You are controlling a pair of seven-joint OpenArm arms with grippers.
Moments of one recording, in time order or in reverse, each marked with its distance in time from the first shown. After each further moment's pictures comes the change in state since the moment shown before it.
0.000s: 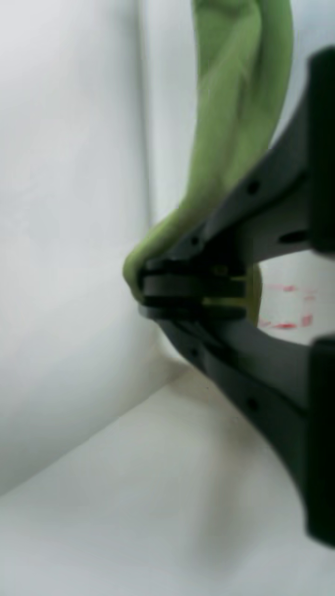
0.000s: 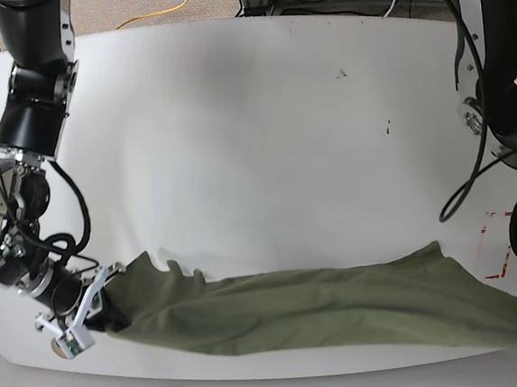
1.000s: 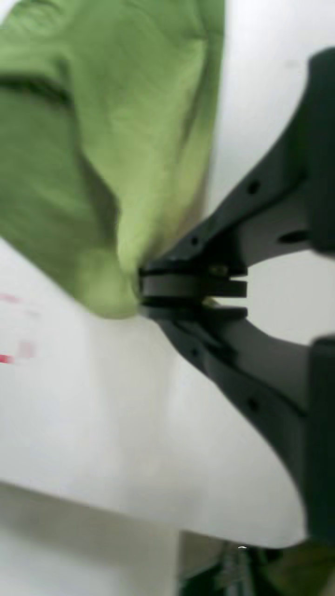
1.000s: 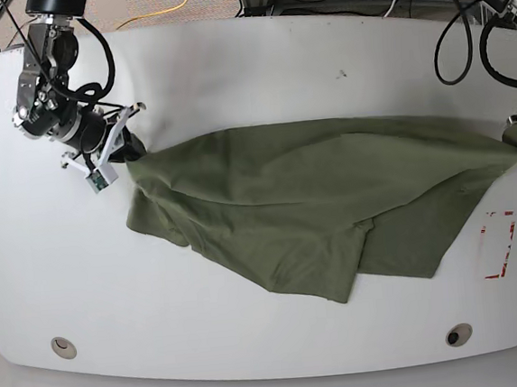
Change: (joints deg) left arm 47.9 -1.0 -22.4 4.0 -17.3 -0.3 2.4; right arm -37.4 -6.2 6.3 12.3 -0.6 -0.3 -1.2
